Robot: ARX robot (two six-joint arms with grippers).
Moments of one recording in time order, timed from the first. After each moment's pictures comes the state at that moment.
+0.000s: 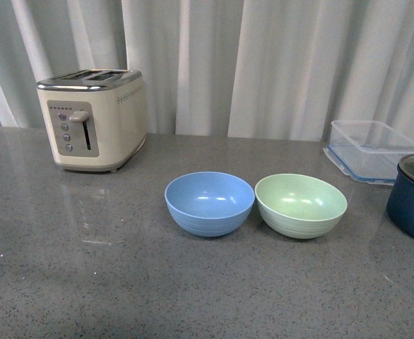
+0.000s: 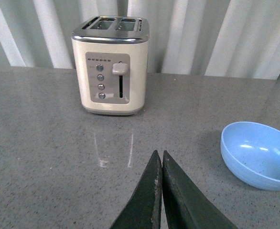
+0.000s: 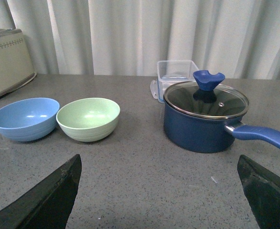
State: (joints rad) left arm -0.10 1.31 0.38 0.92 -0.09 -0.01; right arm 0.00 0.00 0.01 0.00 0.00 0.00
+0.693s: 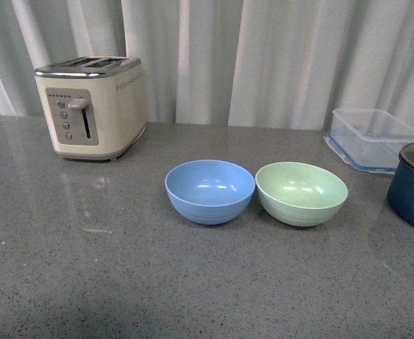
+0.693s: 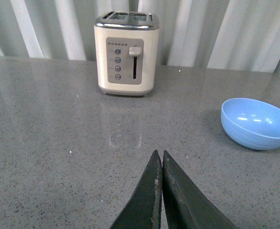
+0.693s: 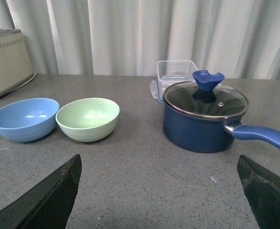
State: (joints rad) left arm 0.00 0.89 0.08 0.80 0.00 -0.01; right arm 0.00 0.00 0.01 0.00 0.00 0.00
